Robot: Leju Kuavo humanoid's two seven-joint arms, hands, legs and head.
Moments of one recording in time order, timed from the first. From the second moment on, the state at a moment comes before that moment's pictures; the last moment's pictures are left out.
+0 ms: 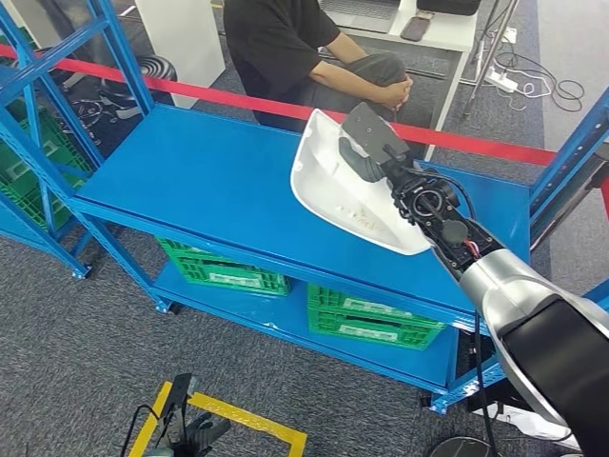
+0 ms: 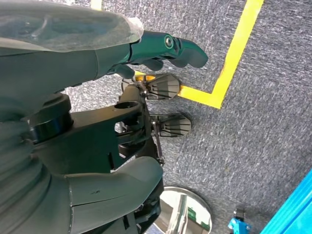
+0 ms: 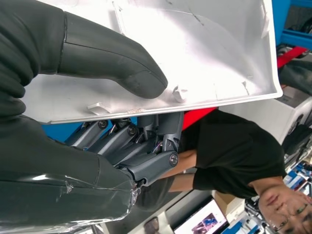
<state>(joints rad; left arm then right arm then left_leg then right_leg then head) -0.30 0.01 -1.05 -0.21 1.10 0.20 -0.19 -1.05 0.00 0.80 -0.58 -0.16 -0.12 -0.27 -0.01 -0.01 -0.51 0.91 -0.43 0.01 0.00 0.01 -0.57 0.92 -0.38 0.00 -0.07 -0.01</state>
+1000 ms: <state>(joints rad) -0.30 0.01 -1.05 -0.21 1.09 0.20 -0.18 -1.05 0.05 0.83 -0.58 -0.15 -0.12 -0.30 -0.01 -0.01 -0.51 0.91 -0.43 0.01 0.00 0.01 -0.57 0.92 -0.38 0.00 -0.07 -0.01</state>
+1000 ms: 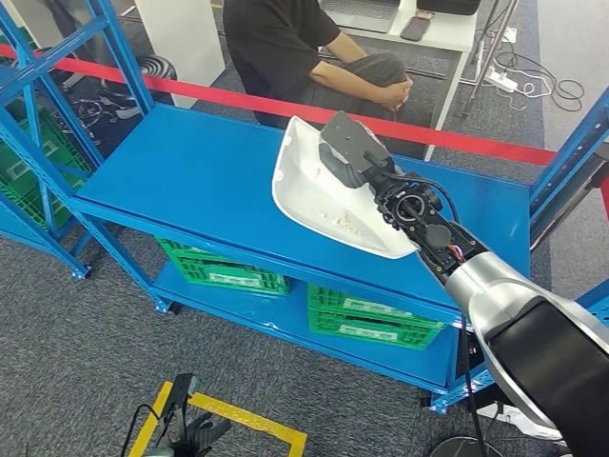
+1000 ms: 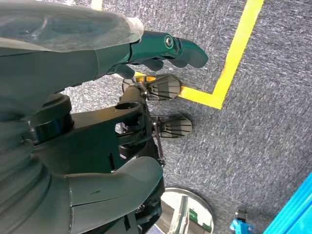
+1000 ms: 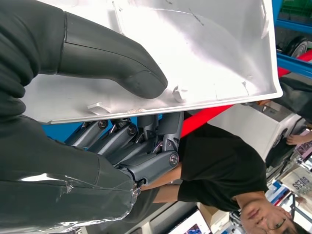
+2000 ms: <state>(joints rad) -0.30 0.02 -1.05 -0.21 1.10 0.21 -0.19 -1.03 0.05 0.81 -0.58 -0.15 -0.12 -0.31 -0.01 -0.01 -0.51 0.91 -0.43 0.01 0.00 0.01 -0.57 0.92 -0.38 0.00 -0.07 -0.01</state>
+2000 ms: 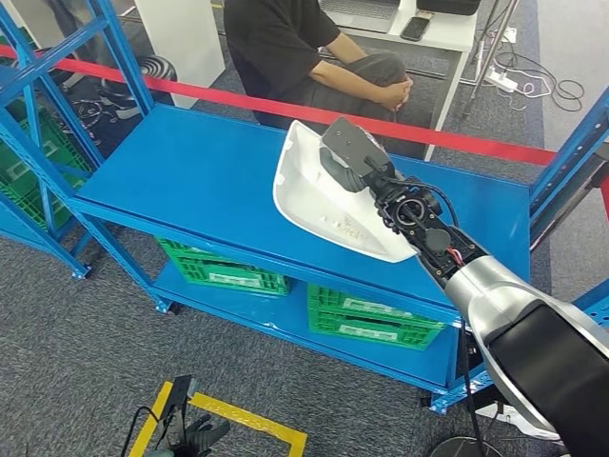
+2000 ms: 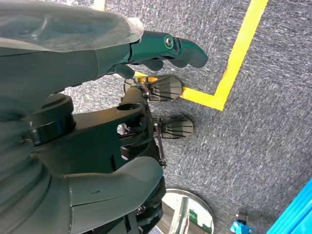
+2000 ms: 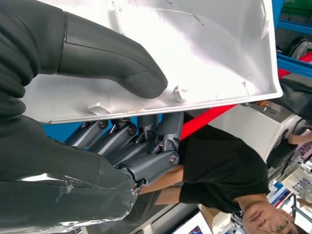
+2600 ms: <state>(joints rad) -0.30 0.02 -1.05 -0.21 1.10 0.21 -0.19 -1.02 0.05 0.81 -0.58 -0.14 -0.12 -0.31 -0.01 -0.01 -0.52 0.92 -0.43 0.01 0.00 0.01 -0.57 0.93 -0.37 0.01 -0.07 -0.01</state>
